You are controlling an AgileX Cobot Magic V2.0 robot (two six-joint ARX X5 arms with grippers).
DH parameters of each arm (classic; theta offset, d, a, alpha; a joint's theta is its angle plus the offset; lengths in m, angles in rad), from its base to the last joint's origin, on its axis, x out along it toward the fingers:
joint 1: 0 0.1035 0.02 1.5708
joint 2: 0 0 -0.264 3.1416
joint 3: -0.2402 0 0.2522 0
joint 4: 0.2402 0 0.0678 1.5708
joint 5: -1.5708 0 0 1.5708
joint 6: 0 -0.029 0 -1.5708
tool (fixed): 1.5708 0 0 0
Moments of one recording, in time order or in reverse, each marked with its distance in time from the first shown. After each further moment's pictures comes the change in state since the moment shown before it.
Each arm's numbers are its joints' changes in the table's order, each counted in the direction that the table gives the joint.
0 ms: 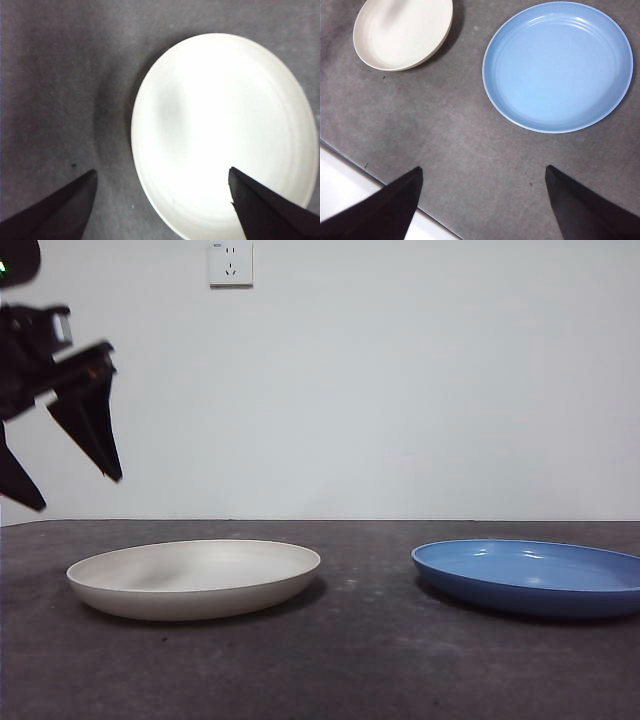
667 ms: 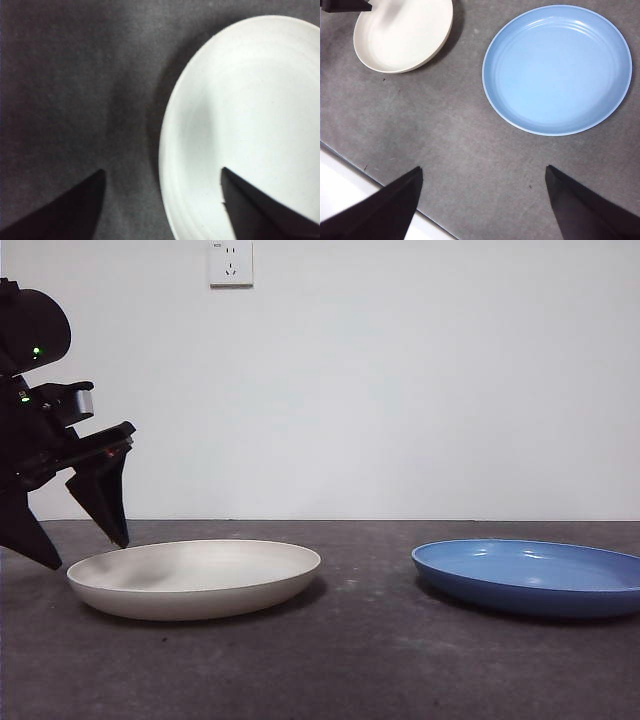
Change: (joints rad) left arm 0.000 -0.180 -0.001 -0.119 0.032 0.000; right arm 0.000 0.000 0.000 -0.009 0.000 0.000
